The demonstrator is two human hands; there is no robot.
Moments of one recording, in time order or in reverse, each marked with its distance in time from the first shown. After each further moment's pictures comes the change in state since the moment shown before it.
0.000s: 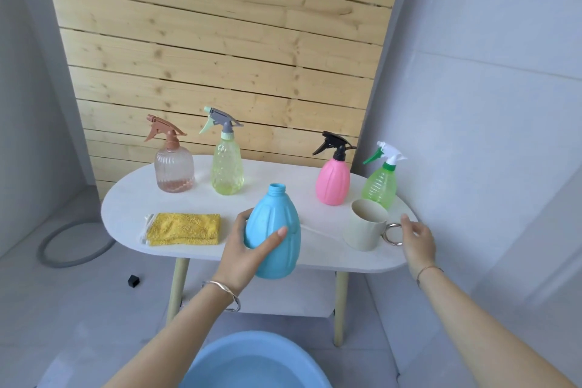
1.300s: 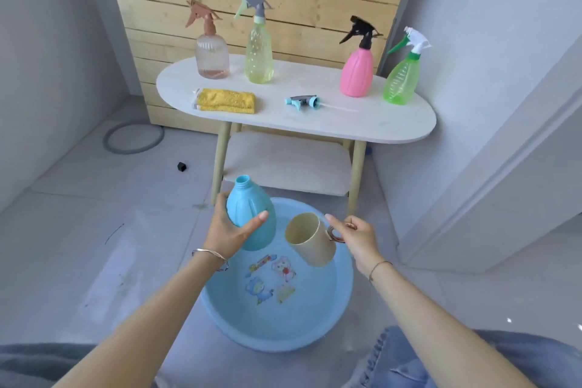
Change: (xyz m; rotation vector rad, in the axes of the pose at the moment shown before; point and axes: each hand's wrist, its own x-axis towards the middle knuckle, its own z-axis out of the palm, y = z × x) left_hand -0.204 -0.106 -0.069 0.234 0.108 -0.138; right_hand -0.267 0.130 -0.002 0.160 -0.529 0.061
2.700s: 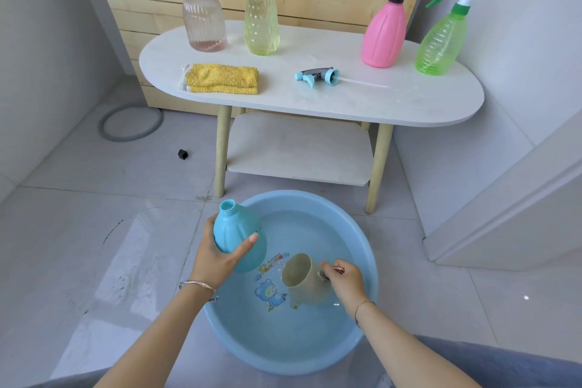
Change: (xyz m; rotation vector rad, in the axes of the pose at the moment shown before) left_hand 0.022 -0.077 -0.011 0.065 0.063 -0.157; right_hand 0.027 0.138 0.057 -0.167 -0.060 0.245
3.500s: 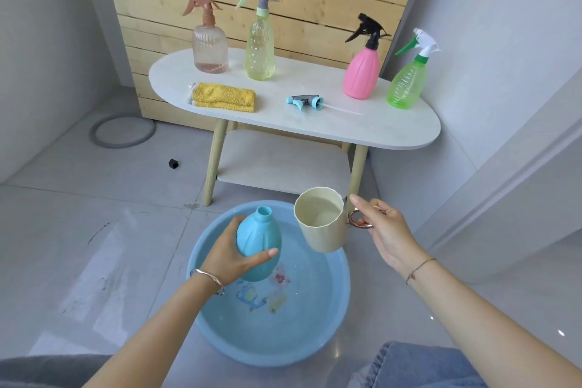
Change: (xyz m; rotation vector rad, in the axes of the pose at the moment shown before) left_hand -0.032 0.044 0.012 0.129 -0.242 0.147; right_hand -0.066 -0.160 -0.114 0.432 -0.119 -0.302
